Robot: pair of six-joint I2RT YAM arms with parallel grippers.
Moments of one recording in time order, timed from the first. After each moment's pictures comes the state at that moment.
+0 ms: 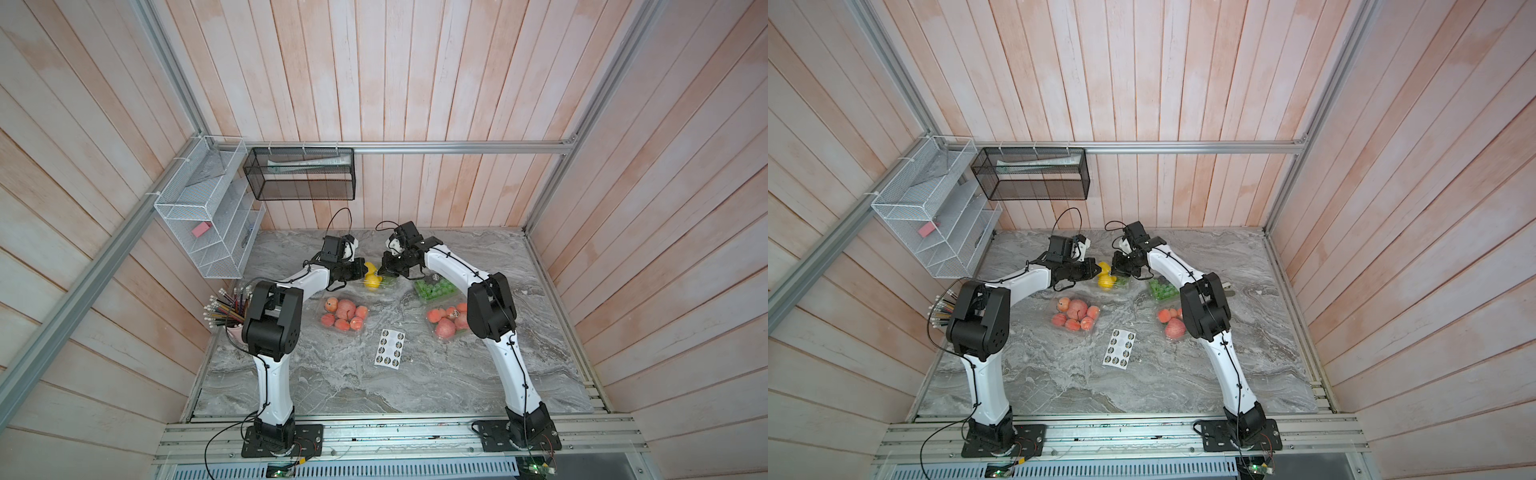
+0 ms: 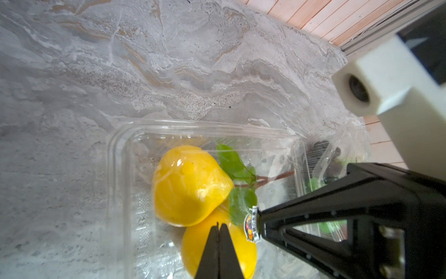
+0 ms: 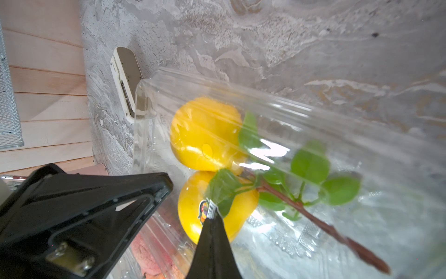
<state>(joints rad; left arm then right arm) -0.26 2.03 1.40 -0.16 0.44 -0.34 0.56 2.41 2.13 -0.70 -0.47 0.62</state>
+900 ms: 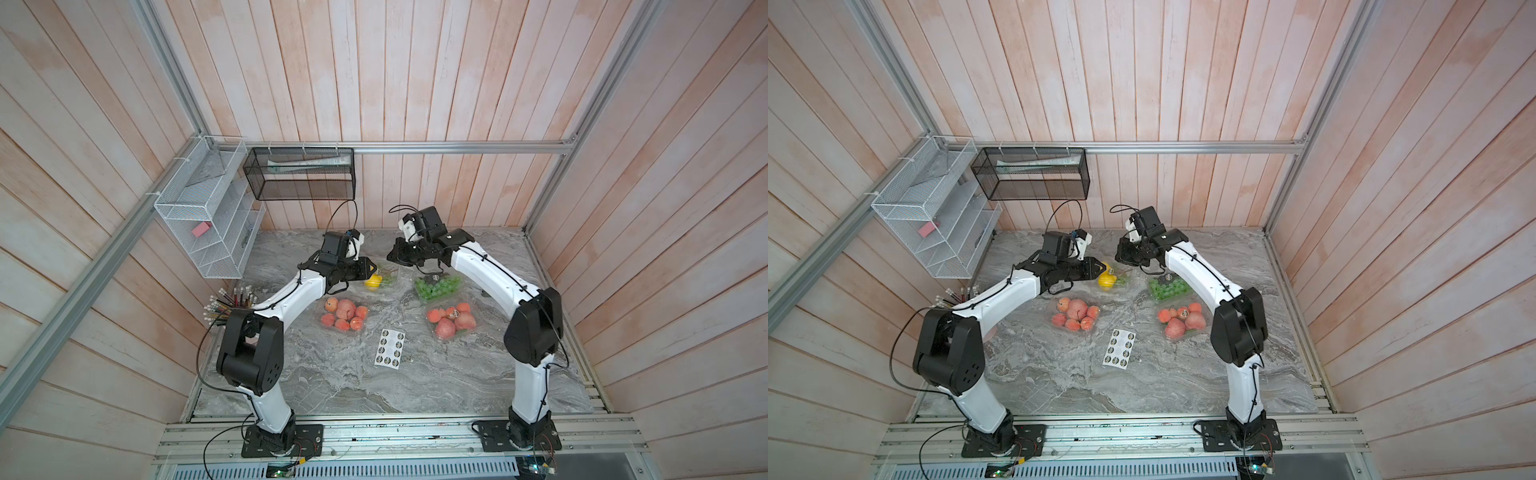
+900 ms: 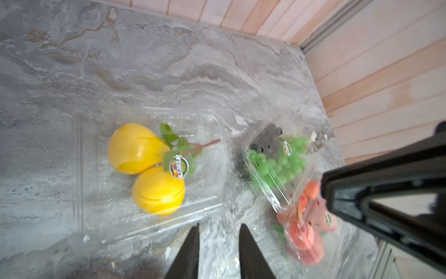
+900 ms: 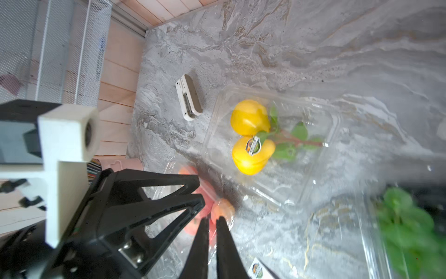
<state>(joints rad) -0.37 1.71 1.30 -0.31 0.39 -0.34 0.59 1.92 1.80 -0.66 -0.34 0.63</state>
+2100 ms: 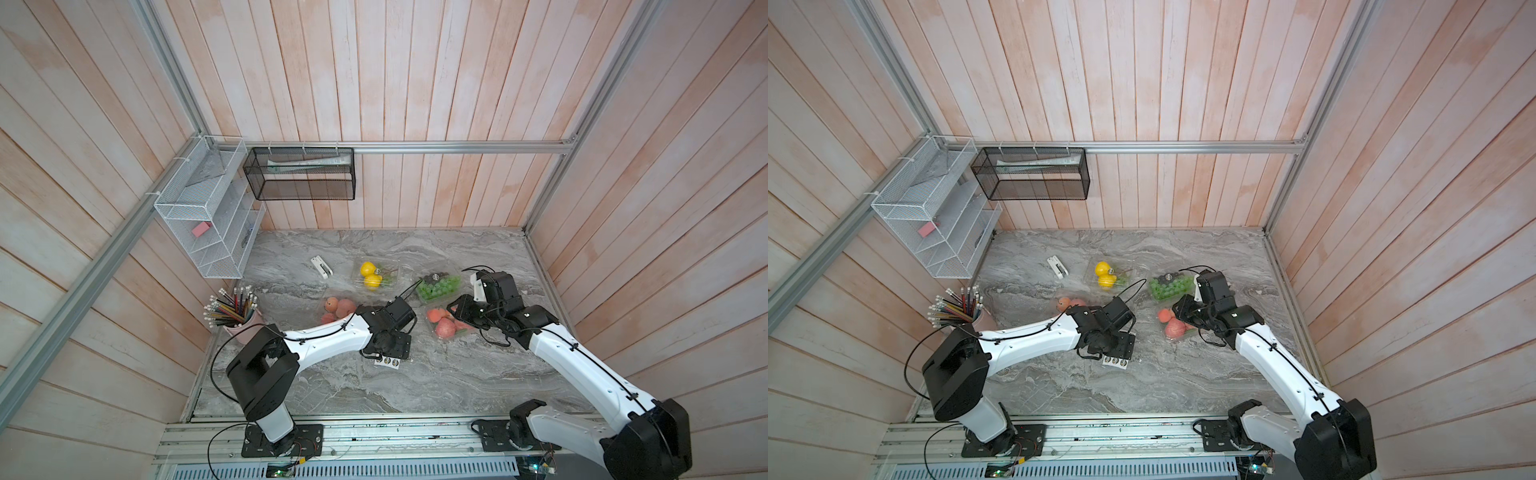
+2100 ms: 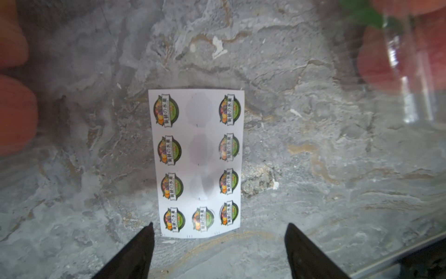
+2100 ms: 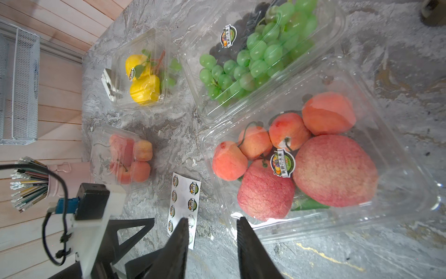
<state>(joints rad) -0.92 1.69 1.13 -0.72 -0.01 -0.68 0.42 1.12 0.85 -0.54 -0.21 0.73</state>
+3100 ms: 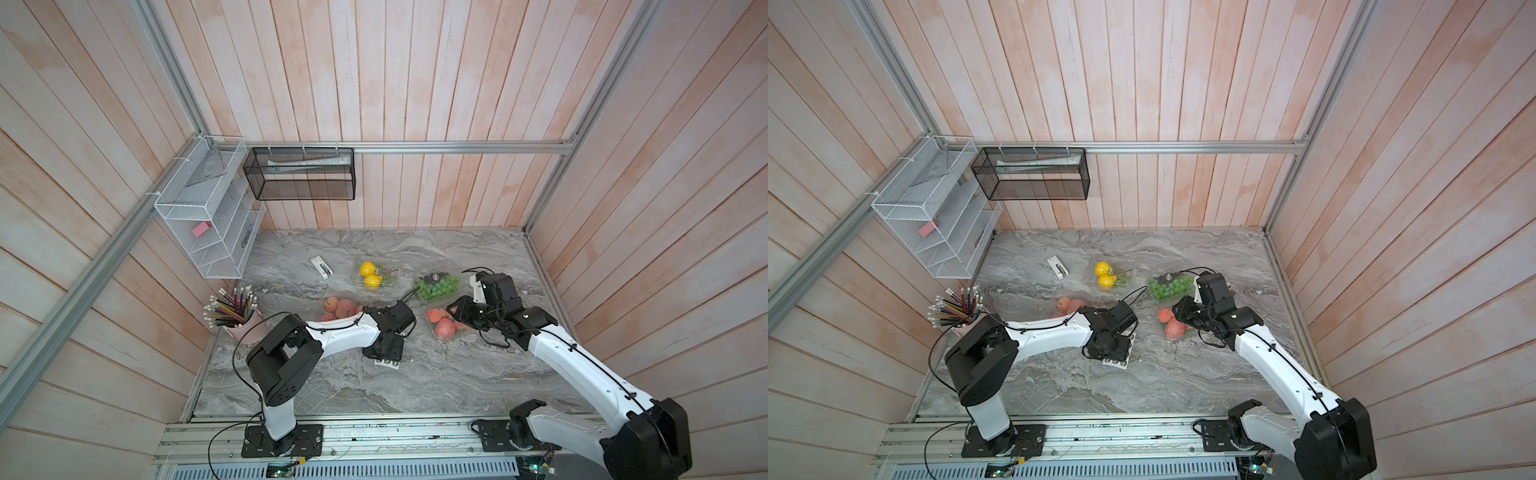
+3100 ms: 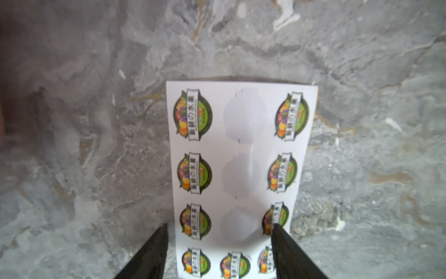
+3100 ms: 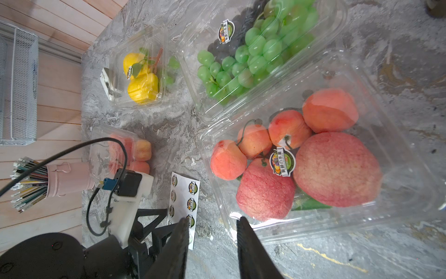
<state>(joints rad) -0.90 1.81 1.13 -0.70 -0.03 -0.66 0.42 1.12 0.83 -0.52 -0.21 0.73</state>
